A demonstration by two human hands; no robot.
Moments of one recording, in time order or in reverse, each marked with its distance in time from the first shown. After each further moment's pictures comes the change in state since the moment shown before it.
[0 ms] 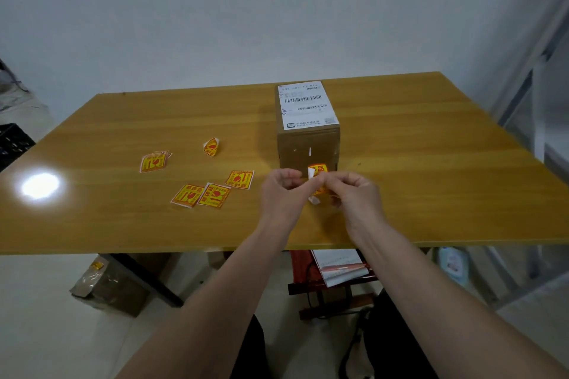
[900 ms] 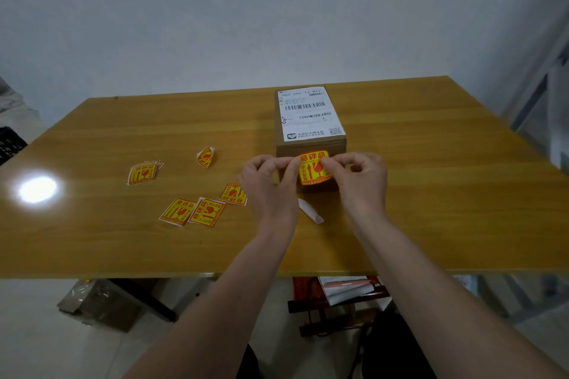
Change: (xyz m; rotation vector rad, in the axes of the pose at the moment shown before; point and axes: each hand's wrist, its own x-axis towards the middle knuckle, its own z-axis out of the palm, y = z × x) left_hand 0.047 0.003 0.011 0.114 0.315 0.264; right_hand 0.045 -0.015 0.017 -0.255 0.149 -0.308
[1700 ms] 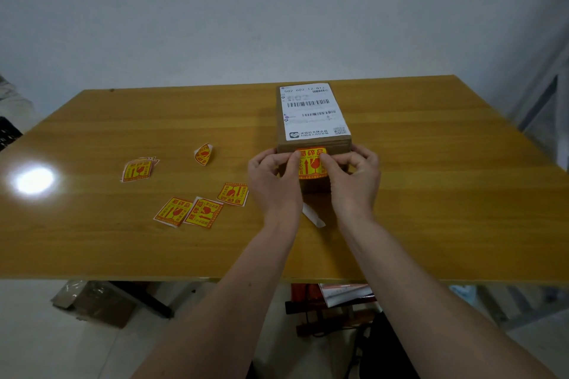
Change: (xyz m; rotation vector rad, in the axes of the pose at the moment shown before) left_hand 0.015 -0.006 0.019 -0.153 0.054 -0.122; right_hand 0.019 0.027 0.026 0.060 0.106 -0.069
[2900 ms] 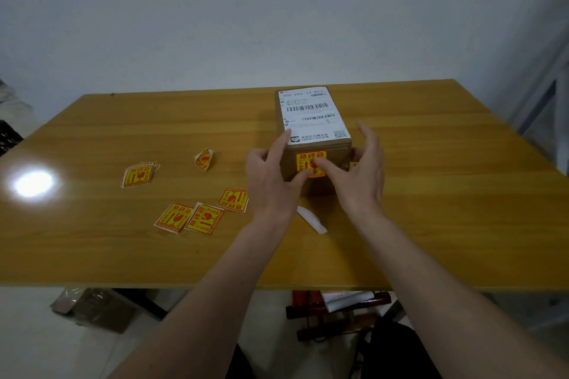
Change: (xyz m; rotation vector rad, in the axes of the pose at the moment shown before) left_hand 0.019 -0.005 -0.012 0.474 -0.189 0.374; right_hand 0.019 -0.011 -0.010 -0.249 -0.087 -0.151
